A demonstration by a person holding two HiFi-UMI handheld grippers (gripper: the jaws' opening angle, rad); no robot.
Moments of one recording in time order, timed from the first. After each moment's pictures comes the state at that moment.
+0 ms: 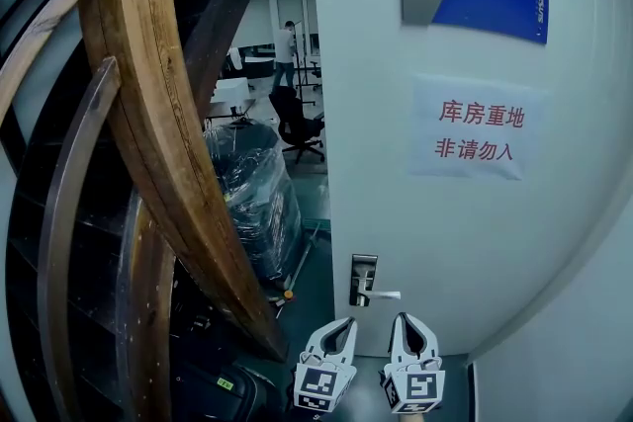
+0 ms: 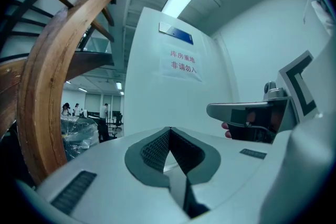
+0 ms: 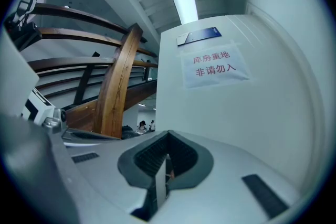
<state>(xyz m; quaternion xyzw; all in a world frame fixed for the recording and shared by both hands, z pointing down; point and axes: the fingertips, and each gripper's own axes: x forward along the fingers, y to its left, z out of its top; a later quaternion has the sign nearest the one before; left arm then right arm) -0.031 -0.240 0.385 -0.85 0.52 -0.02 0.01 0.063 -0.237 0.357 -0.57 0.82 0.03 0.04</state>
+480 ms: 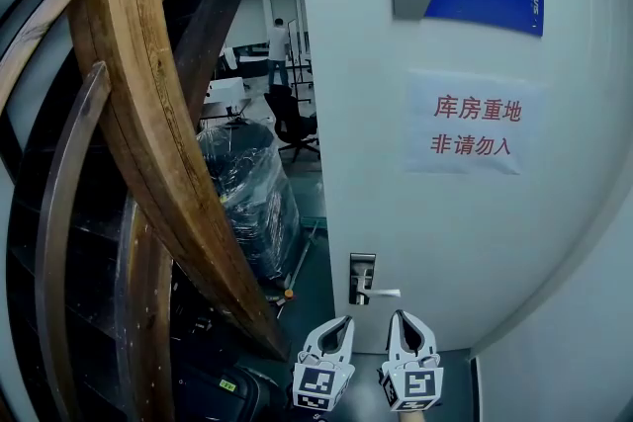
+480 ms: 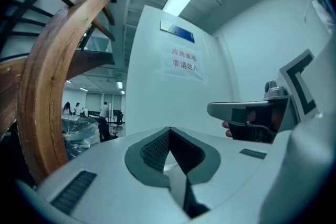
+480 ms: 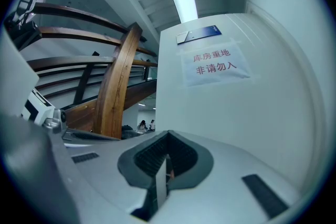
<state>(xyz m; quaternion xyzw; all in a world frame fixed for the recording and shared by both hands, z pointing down) -0.035 -0.244 0.390 -0.85 0.52 -0.02 0.01 0.059 -0.241 0.360 -0.57 0.82 0.02 0.04</state>
